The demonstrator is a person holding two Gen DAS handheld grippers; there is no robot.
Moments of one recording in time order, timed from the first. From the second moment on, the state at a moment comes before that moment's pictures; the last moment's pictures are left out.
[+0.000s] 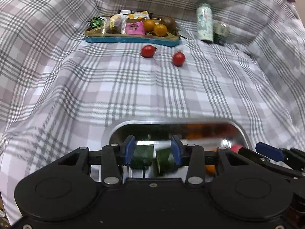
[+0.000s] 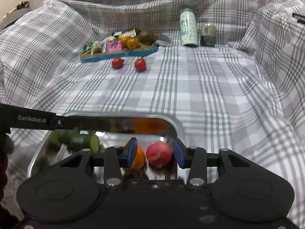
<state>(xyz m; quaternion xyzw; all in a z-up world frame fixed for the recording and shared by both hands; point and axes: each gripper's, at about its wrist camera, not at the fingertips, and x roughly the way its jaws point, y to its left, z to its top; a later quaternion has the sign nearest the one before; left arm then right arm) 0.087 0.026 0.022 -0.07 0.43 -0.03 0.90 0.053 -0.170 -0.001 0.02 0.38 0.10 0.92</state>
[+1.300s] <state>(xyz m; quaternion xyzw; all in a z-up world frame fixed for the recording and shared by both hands) 0.257 0.039 0.031 0.01 0.34 0.00 0.94 0.255 -0.125 0.010 0.01 0.32 0.09 0.94</state>
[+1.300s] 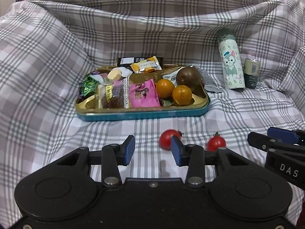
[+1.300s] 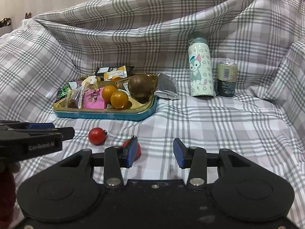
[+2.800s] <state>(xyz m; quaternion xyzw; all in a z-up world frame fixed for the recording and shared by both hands) 0.287 0.048 -0.001 -0.01 0.31 -0.02 0.95 0.285 -0.092 -0.038 -0.01 0.35 0.11 0.93</state>
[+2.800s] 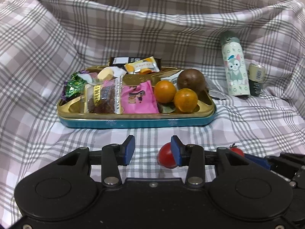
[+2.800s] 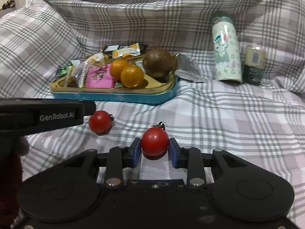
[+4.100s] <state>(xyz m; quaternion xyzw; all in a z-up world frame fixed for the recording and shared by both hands) 0.304 0.026 -0.025 0.02 0.35 -0.05 0.94 0.287 -0.112 -0.039 -0.02 0.36 0.07 0.93</state>
